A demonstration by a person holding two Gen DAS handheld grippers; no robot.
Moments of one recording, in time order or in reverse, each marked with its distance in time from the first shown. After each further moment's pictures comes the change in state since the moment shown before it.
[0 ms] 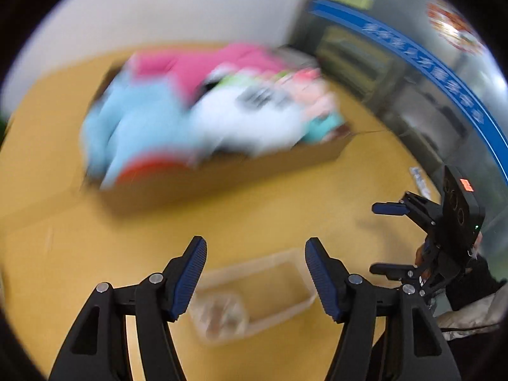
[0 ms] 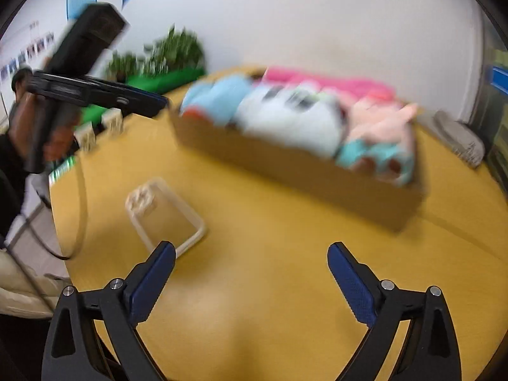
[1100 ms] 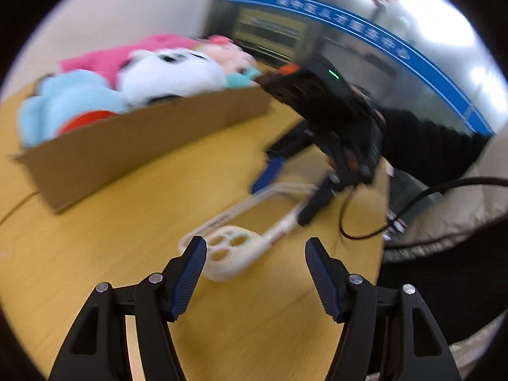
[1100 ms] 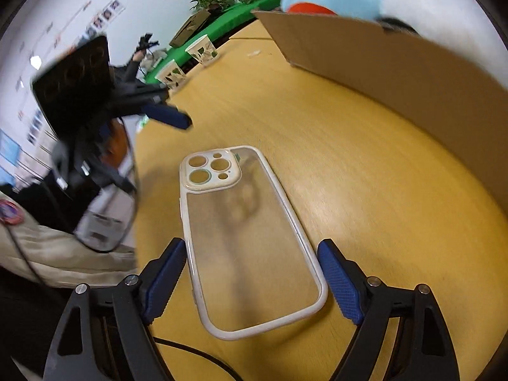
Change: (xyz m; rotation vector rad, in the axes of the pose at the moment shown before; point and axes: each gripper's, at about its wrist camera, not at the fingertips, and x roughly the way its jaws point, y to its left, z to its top) left arm 0.029 -0.027 -0.048 0.358 0.009 -0.307; right arm 0.100 0.000 0.024 -0.069 0.371 0.669
